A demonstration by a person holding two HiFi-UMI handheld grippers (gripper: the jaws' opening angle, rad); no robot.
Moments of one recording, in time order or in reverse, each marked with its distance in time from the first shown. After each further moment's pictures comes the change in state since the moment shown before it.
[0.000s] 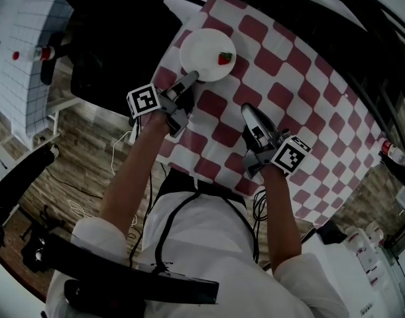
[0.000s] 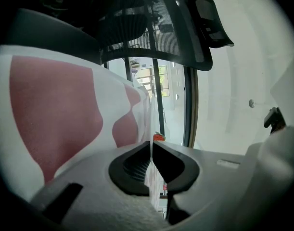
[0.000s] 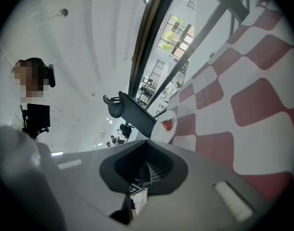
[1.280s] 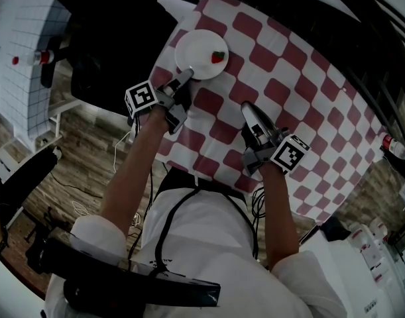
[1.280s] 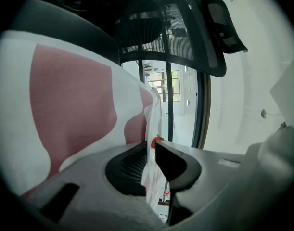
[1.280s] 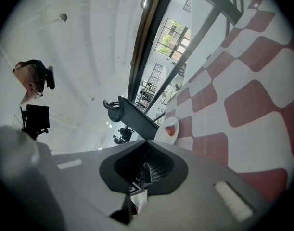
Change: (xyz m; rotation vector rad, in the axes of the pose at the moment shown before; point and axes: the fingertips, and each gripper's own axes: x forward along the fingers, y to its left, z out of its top) left arm -0.003 0.022 0.005 -0.071 -0.044 0.125; right arm -0.012 -0.002 0.006 0.025 -0.048 0.000
